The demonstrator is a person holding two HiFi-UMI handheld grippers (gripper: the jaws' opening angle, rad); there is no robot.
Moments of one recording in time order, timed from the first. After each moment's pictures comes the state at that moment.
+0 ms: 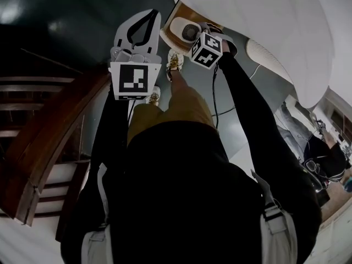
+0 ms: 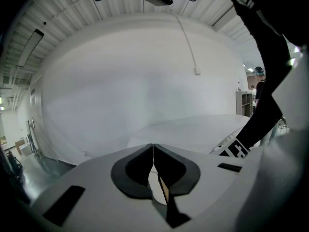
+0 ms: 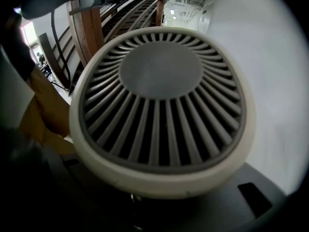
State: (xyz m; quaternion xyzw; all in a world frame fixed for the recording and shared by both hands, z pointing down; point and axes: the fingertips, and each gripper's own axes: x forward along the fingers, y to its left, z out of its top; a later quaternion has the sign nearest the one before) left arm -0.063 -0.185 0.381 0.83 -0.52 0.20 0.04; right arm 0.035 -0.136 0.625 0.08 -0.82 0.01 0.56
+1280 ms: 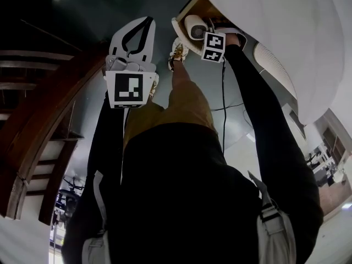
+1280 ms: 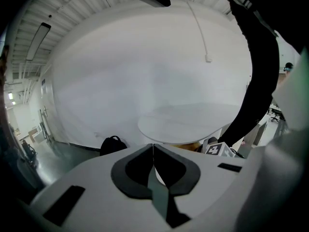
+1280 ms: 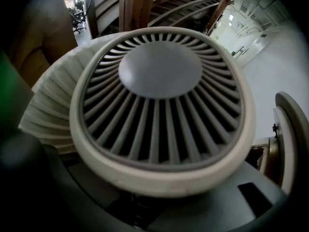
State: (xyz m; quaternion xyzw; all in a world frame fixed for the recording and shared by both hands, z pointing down) left arm -0.114 -0.141 0.433 0.78 -0.56 0.25 0.10; right arm 0.046 -0.140 0.729 -0.07 -0.75 -0.21 0.63
